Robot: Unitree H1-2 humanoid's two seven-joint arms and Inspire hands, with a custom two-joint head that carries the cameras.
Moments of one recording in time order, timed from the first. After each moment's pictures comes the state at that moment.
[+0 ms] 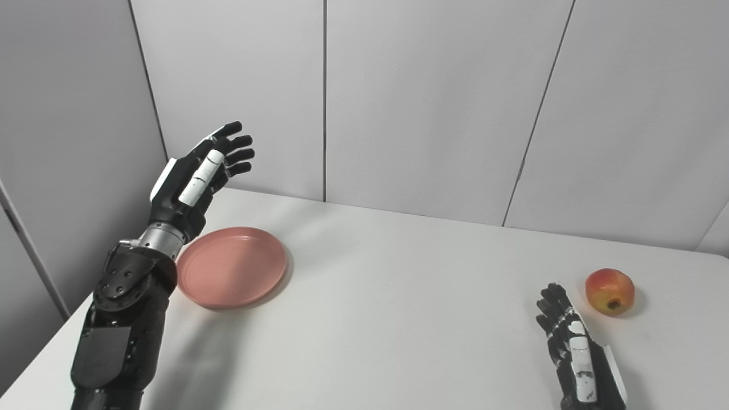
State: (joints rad) left arm -0.48 0.40 0.27 0.16 -0.33 0.16 -0.18; right arm -0.05 -0.05 -0.02 0.05 0.17 -0.13 0.15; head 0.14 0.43
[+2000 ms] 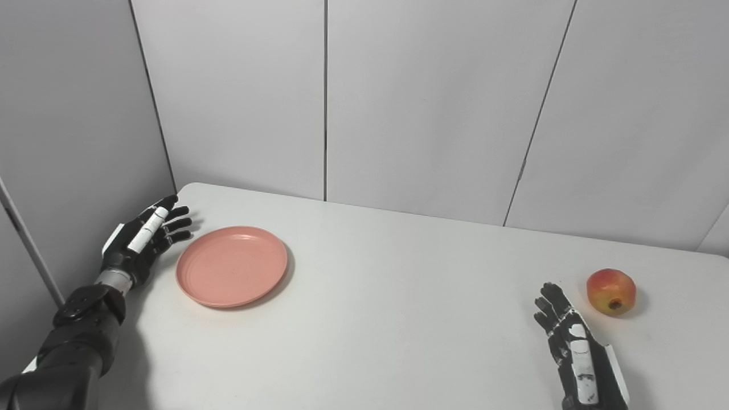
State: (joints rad) left arm -0.69 0.56 0.30 1.30 -0.34 -0.37 -0.44; right arm -0.04 -0.06 -0.02 0.05 0.17 -0.17 0.15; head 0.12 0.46
